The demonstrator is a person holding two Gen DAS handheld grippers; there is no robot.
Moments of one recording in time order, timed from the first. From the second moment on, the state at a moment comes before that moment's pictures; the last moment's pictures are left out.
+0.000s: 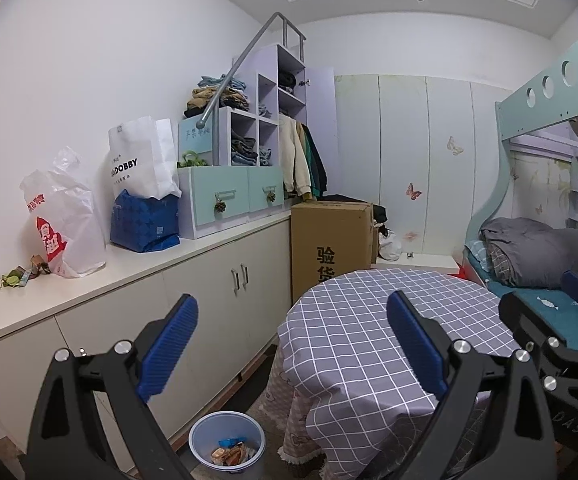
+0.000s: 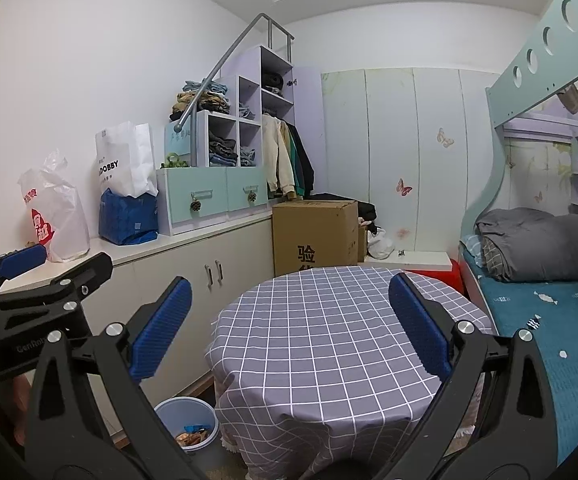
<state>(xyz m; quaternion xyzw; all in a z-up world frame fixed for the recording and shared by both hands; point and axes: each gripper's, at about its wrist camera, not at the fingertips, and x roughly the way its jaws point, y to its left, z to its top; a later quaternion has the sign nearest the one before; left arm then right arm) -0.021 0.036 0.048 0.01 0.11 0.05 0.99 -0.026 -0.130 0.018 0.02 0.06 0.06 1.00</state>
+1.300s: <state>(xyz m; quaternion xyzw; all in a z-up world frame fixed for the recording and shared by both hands) -0.017 0.035 0.039 0.02 0.11 0.03 0.99 -0.025 -0.135 0.011 0.03 0.07 0.06 1.00</state>
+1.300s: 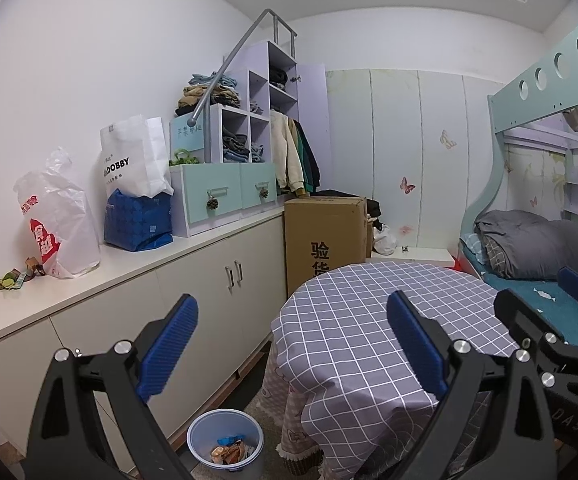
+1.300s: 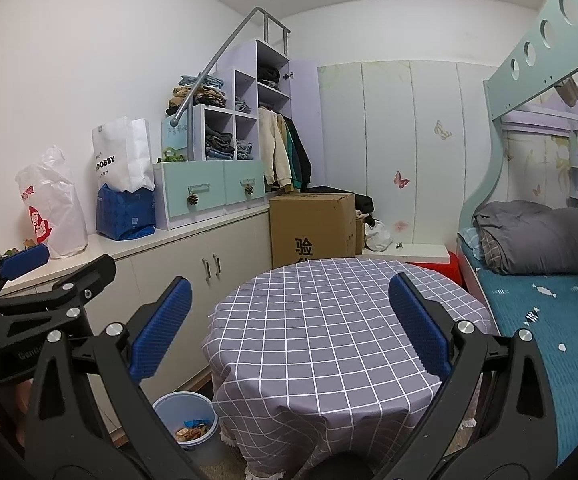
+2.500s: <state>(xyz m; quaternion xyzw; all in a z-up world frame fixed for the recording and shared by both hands) -0.015 0.031 0.034 0.02 0.12 0.03 0.99 -0.025 -0.132 0.009 0.03 0.08 0.05 1.00</state>
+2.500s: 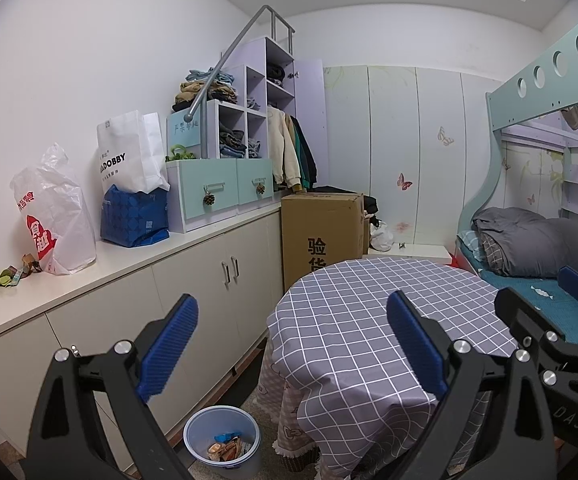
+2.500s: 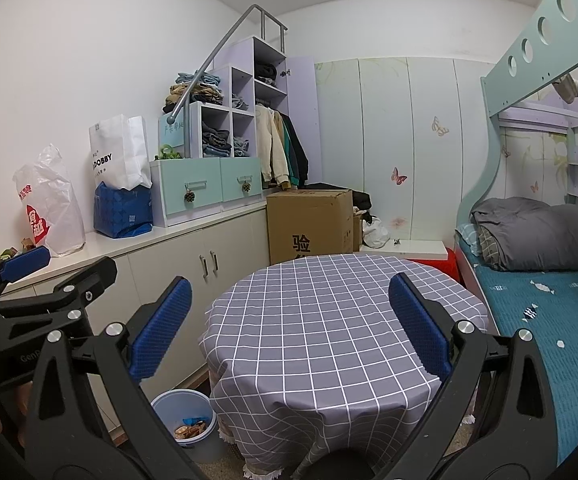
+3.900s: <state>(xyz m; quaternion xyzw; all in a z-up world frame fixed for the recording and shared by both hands) -0.008 0.026 0.030 0.02 0.13 0.01 0.99 -0.023 -0.144 0.008 0.02 0.08 0.04 1.00</state>
